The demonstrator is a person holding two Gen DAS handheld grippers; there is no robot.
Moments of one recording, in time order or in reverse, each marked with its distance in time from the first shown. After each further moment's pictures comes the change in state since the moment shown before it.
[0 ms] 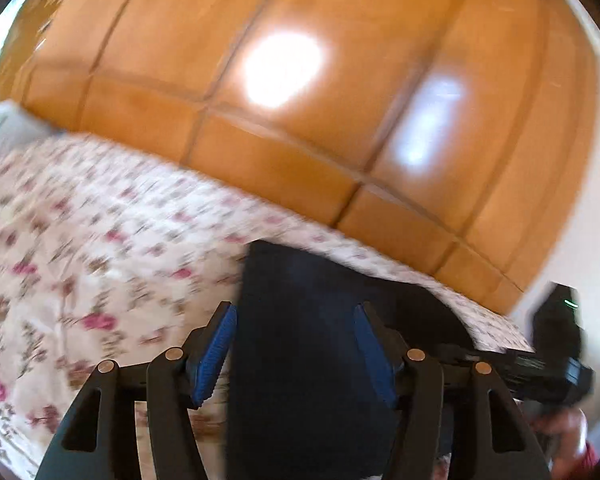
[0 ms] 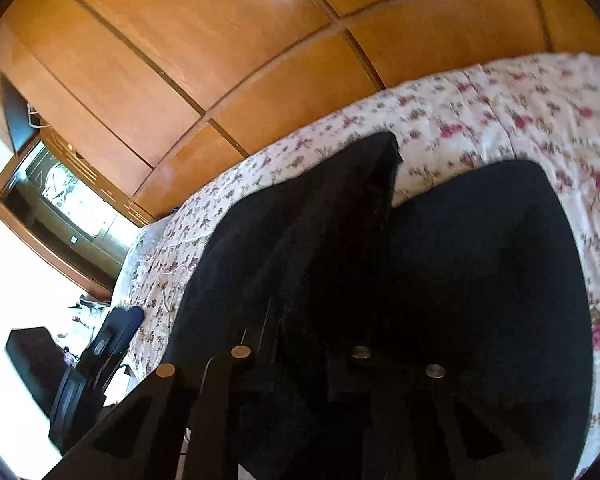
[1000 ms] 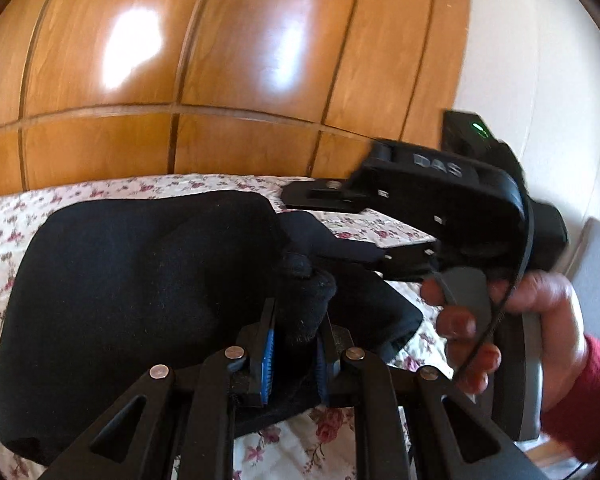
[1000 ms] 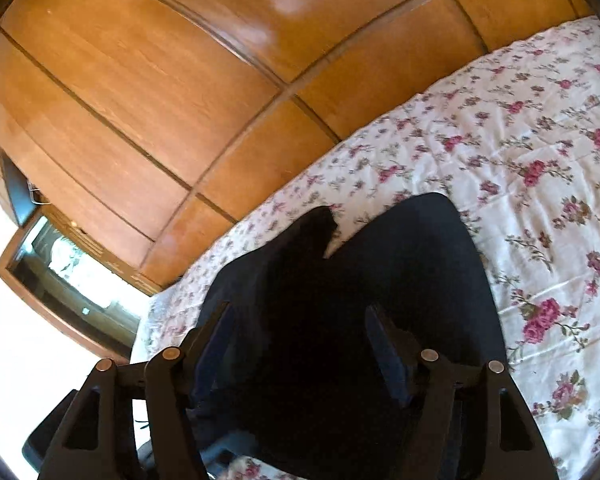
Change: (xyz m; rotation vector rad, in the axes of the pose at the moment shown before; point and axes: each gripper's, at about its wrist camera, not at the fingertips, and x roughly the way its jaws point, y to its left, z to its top) left arm 0.037 -0.158 -0.076 0.477 0.190 -0.328; right arm -0.048 -0.045 -0.002 0.176 -0.175 0.047
